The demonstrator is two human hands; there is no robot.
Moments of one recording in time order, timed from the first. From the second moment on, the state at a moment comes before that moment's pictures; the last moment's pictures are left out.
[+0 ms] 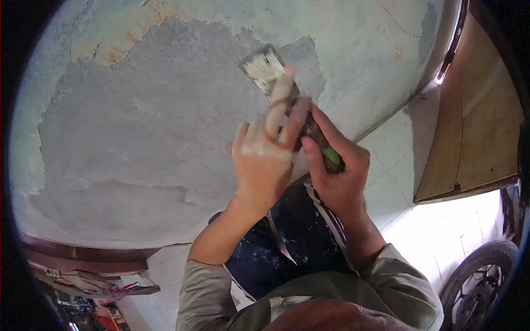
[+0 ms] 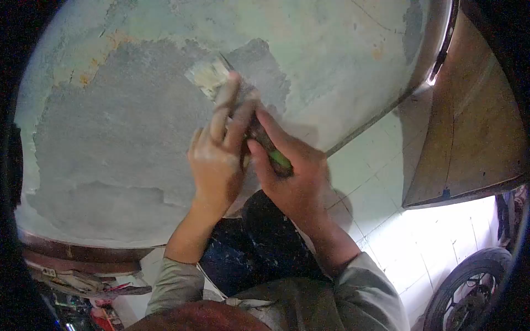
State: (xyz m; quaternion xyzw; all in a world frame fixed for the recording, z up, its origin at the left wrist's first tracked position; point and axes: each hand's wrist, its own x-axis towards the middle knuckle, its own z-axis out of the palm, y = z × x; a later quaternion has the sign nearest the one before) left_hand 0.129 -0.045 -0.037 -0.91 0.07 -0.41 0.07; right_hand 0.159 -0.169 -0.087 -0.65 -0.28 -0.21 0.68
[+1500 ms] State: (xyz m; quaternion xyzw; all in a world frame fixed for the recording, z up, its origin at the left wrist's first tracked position) left_hand 0.128 -0.029 -0.024 -0.88 0.08 -0.46 0.03; right_hand 0.134 -0.151 -0.054 -0.62 -0.28 -0.18 0.71
